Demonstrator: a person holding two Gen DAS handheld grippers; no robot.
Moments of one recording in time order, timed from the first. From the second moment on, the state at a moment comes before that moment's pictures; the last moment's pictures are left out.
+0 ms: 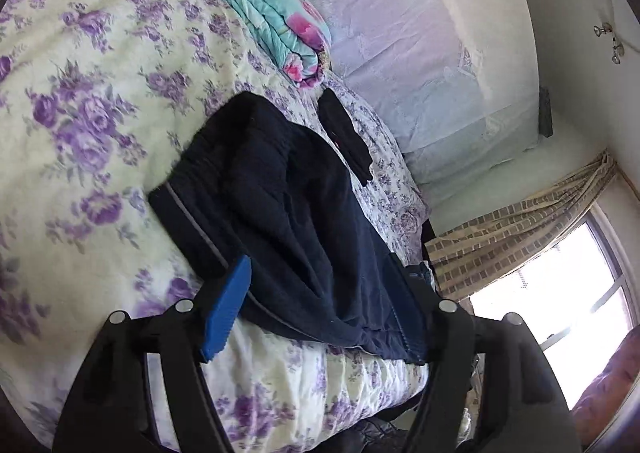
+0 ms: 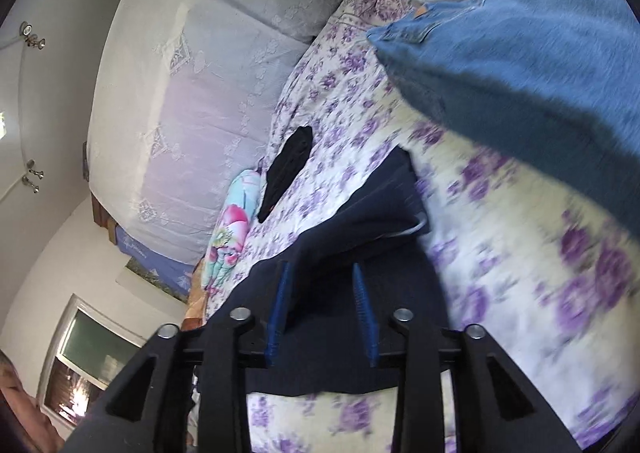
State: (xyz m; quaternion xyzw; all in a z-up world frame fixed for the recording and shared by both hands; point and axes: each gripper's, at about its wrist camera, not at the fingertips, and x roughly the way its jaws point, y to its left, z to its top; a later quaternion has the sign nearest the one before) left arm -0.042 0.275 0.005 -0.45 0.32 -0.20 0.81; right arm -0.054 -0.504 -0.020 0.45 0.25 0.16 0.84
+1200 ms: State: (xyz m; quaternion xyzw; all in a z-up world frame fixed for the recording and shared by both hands) left arm 0.012 0.270 0.027 -0.47 0.35 -0.10 0.81; right arm -0.019 -0.489 -0.035 0.59 0.31 0.12 0.74
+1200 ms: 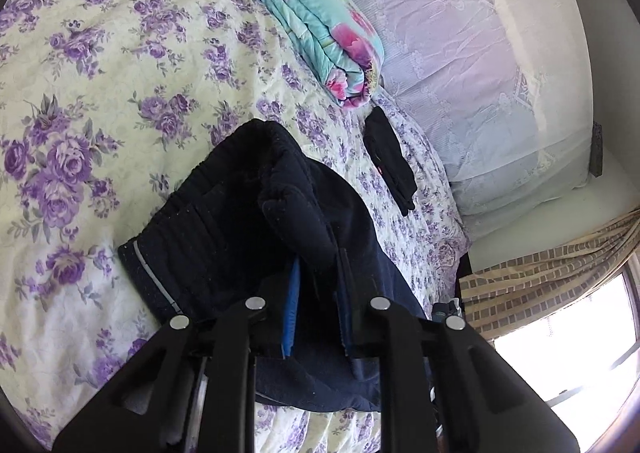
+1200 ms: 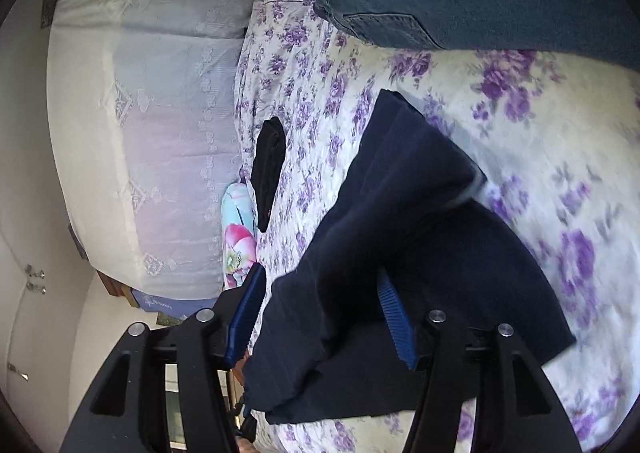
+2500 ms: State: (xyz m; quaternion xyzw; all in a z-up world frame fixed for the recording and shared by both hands) left arm 0.012 0.281 0.000 -0.48 0.41 -0.03 0.77; right arm -0.040 -0.494 -0.044 0.56 0.29 0.14 0.77
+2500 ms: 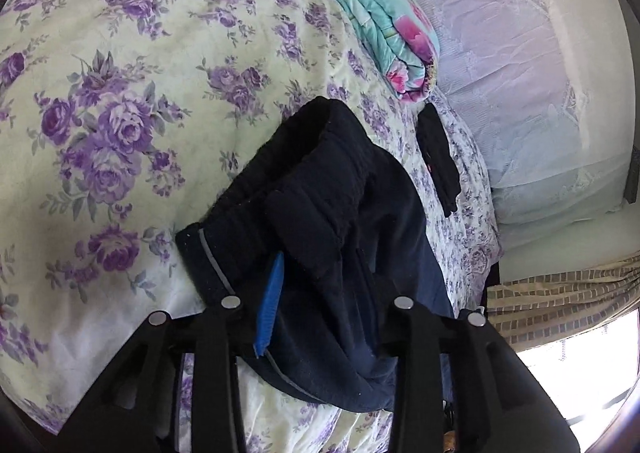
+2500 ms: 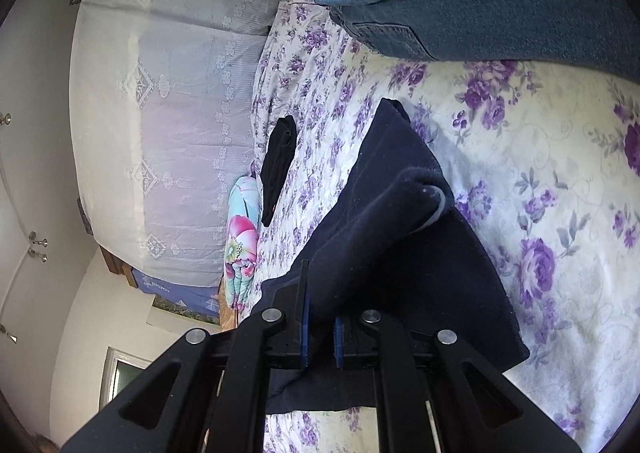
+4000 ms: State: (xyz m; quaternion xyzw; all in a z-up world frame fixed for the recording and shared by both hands) left arm 0.039 0.100 0.026 -0.26 0.44 -0.20 0.83; right arm -0.036 -0.445 0.019 0.44 0.23 0.16 0.85
